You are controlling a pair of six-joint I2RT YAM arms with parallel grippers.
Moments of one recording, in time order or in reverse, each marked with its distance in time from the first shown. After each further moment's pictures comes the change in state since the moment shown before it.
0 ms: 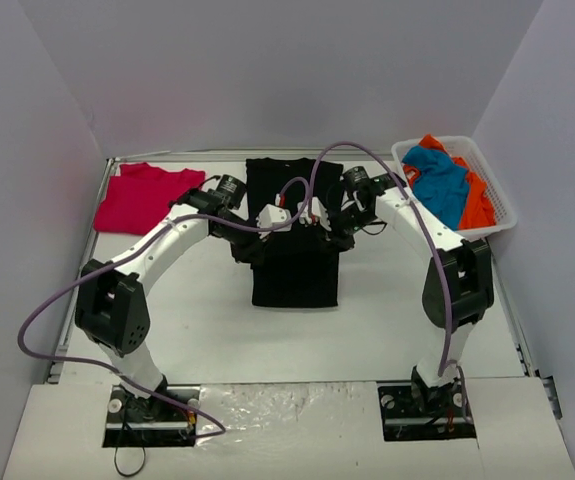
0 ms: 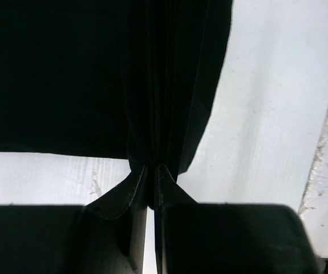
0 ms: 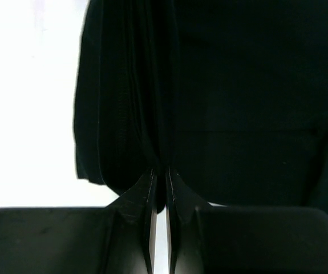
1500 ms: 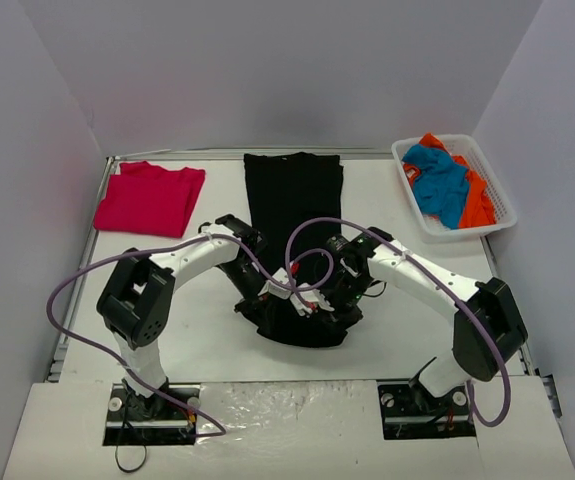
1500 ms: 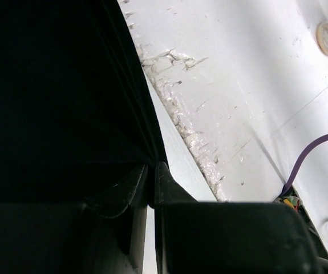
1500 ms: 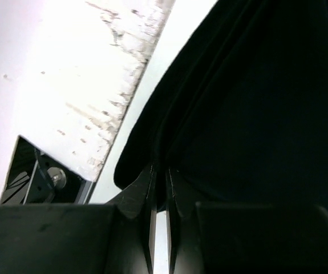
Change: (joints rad) left arm -0.150 0.121 -0.142 -0.438 0.406 0.705; right arm 0.300 -0.301 -0.451 -0.142 0.023 -0.069
